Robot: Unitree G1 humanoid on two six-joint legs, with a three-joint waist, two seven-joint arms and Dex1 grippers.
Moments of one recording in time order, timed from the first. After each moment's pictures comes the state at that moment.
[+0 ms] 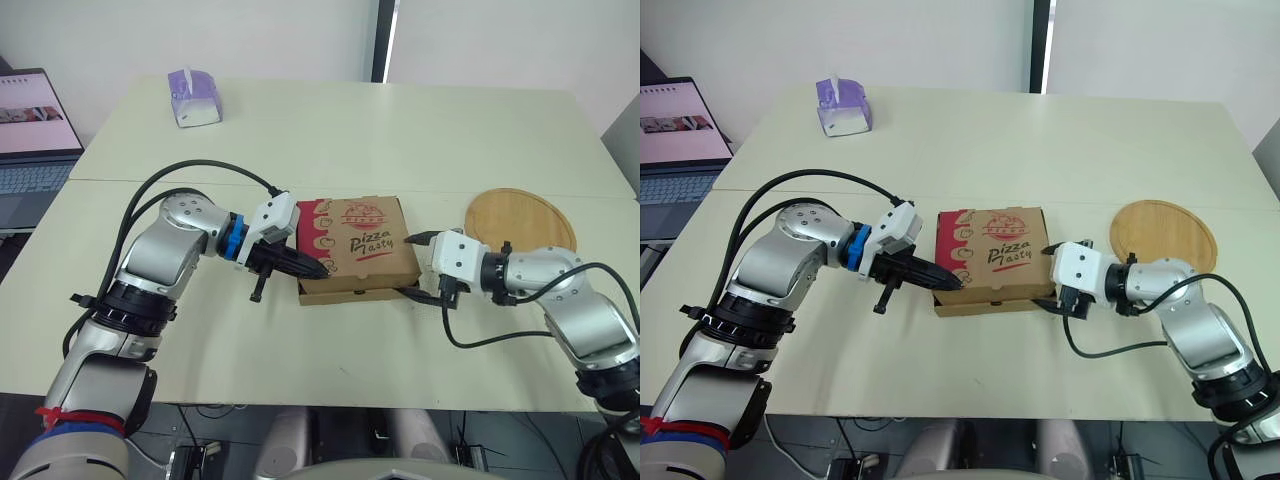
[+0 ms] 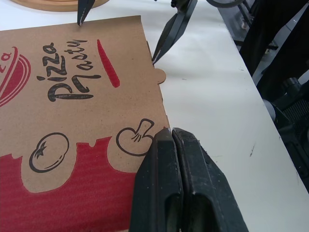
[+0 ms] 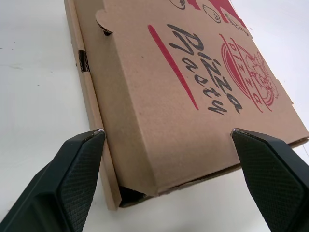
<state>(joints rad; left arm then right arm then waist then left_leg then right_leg) -0.71 0.69 -0.28 0.11 -0.33 0.45 -1.52 -0.33 -0.76 0.22 -0.36 0.09 0.36 0.93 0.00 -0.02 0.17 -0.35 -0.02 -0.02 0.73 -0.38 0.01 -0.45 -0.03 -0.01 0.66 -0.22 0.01</state>
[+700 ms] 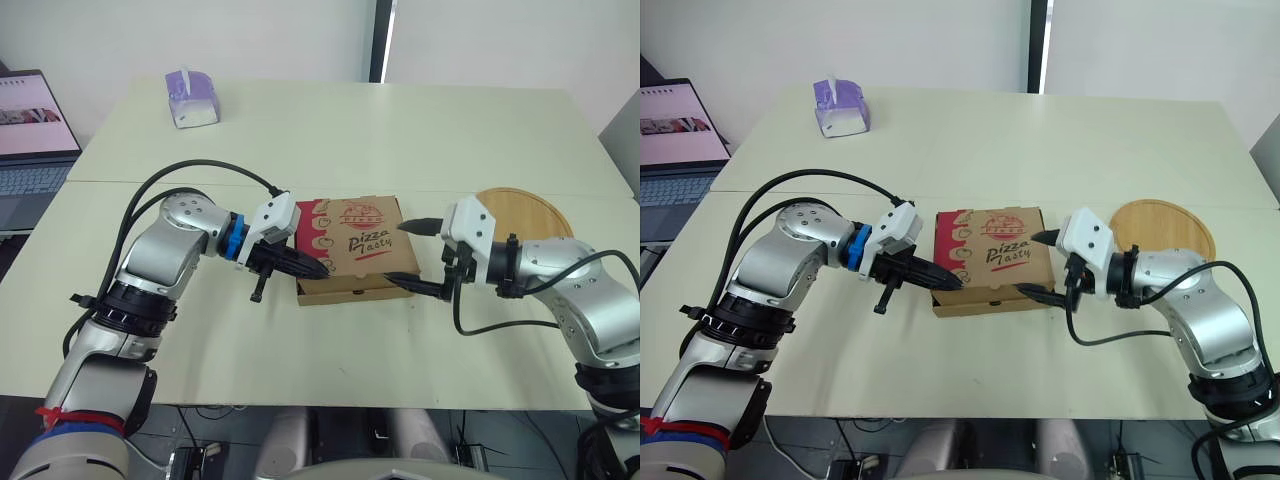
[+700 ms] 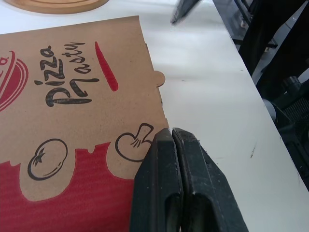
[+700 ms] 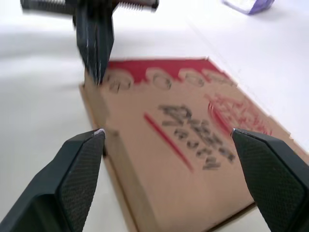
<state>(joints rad) -0.71 0.69 -0.28 0.10 -0.33 0.45 -1.52 -0.40 -0.66 0.06 -0.47 0.42 0.70 0.87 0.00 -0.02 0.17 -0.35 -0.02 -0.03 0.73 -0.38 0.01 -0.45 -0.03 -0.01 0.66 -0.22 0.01</state>
